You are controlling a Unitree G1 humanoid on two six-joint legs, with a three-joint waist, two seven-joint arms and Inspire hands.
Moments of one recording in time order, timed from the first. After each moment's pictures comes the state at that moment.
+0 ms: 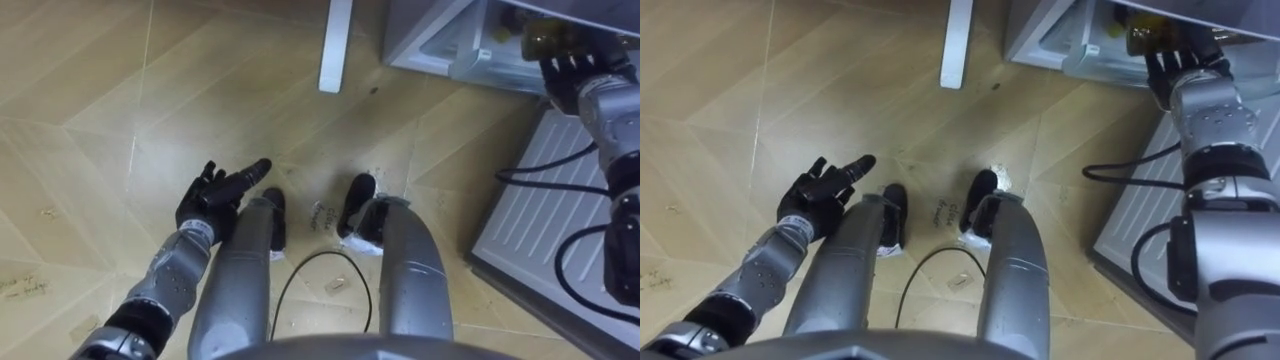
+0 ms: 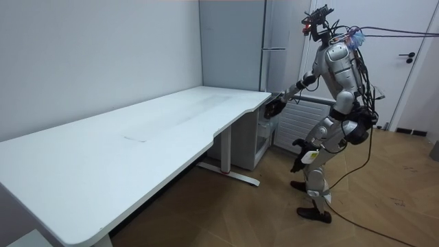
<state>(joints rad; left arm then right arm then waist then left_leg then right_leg) -0.06 0.28 -0.38 0.75 -1.15 -0.09 0.01 -0.63 -0.54 -0.02 1.01 1.51 0.05 -0.32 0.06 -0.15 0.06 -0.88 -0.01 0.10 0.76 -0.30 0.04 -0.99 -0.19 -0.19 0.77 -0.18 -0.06</state>
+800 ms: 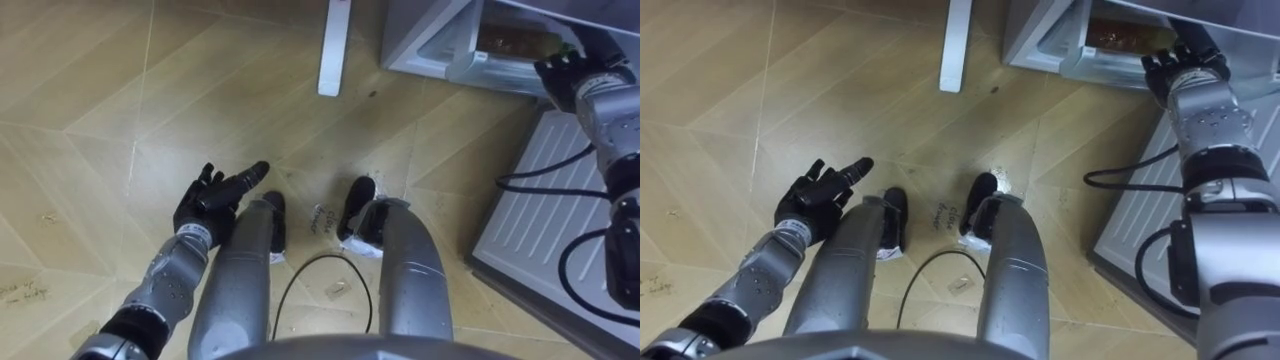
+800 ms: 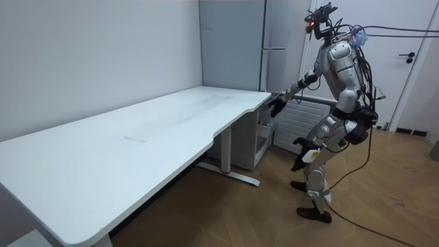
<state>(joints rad) -0.03 0.30 -0.40 0.73 -1.19 -0.12 0.00 -0.62 -0.54 0.02 1.02 1.53 0.04 -0.27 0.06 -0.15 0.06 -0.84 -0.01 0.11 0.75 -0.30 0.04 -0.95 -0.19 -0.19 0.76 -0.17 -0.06</state>
